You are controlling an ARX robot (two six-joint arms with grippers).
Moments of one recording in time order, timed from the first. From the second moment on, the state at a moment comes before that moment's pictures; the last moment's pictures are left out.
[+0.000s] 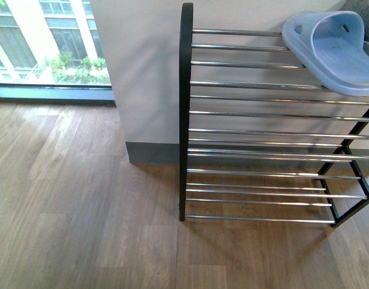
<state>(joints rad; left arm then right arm) -0.51 0.78 0.41 -0.28 -0.71 -0.34 0.00 0.19 0.02 0.19 0.00 0.00</state>
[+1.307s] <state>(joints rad) -0.51 0.79 0.41 -0.28 -0.71 -0.34 0.00 0.01 0.02 0.00 0.00 0.00</state>
